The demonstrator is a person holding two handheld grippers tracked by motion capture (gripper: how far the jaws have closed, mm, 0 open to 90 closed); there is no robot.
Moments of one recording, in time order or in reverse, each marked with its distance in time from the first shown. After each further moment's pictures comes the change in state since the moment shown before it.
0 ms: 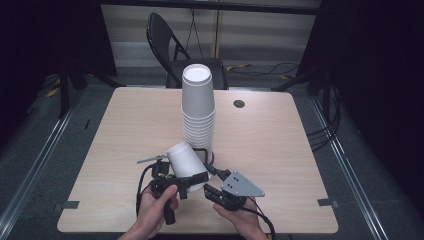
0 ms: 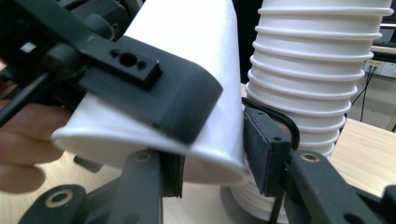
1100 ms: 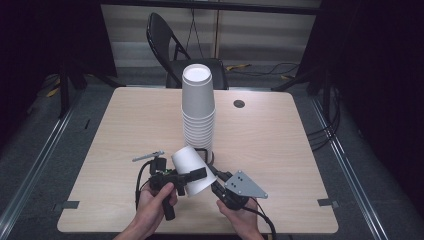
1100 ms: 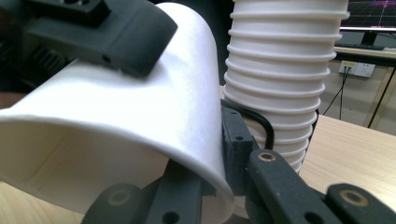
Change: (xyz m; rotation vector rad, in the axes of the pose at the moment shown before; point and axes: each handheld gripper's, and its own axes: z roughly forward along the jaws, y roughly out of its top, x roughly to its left) left arm -0.001 0.012 -0.008 -0.079 -0.067 0.051; right arm -0.004 -0.001 -0.005 -0.024 -0.068 0.017
